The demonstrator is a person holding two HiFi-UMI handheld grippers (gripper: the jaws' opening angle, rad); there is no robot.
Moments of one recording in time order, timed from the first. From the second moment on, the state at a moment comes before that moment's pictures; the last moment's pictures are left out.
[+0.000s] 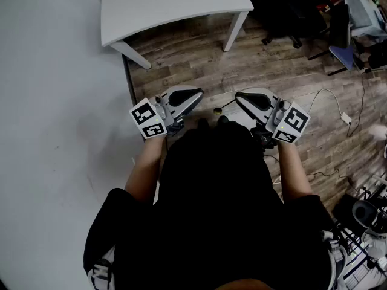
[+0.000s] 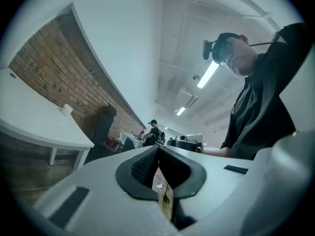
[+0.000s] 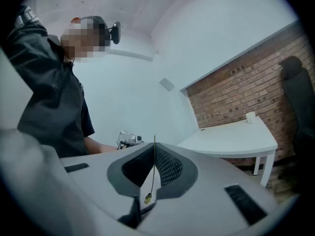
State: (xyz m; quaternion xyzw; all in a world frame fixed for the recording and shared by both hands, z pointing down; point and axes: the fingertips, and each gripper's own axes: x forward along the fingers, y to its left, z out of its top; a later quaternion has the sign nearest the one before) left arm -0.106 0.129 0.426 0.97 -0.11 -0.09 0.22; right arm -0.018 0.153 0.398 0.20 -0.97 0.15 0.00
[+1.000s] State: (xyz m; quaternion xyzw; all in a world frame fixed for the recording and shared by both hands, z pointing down) left arm -0.099 0.132 0.431 0.95 -0.12 -0.12 0.25; right arm 0.000 0.140 0.375 0.26 -0.96 0.12 0.00
